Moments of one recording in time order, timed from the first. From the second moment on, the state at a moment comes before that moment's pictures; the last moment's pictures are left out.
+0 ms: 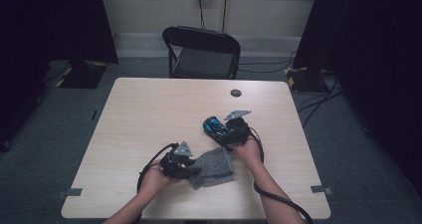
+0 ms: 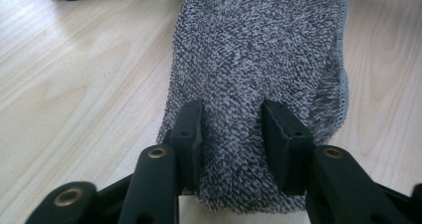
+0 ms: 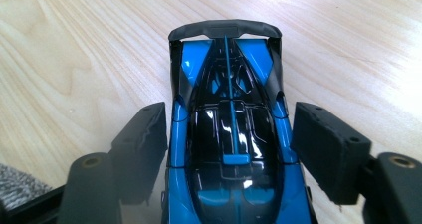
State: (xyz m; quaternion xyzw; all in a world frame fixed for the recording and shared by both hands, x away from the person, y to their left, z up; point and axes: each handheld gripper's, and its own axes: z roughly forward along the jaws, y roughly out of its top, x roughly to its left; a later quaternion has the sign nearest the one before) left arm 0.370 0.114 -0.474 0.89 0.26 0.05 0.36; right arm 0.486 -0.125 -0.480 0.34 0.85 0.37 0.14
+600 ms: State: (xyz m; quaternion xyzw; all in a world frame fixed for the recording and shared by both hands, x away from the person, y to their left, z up) left arm 0.372 0.115 -0.468 0.89 0.27 0.06 0.36; right arm 0.419 -0.155 -0.446 0.23 0.85 0.47 0.08
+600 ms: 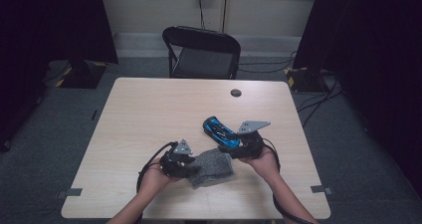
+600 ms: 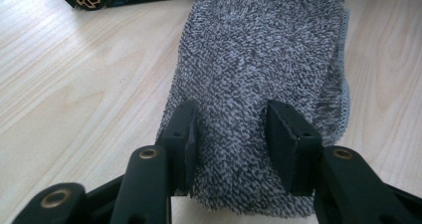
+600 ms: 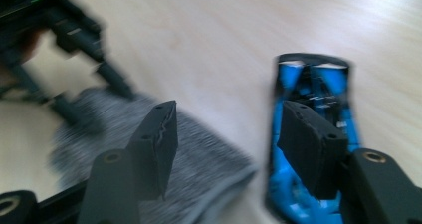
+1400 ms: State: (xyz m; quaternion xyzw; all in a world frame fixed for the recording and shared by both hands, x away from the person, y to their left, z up) left arm 0.374 0.112 -0.468 0.89 0.27 0.05 0.35; right arm 0.379 -0.139 -0.468 0.17 0.89 0.41 0.08
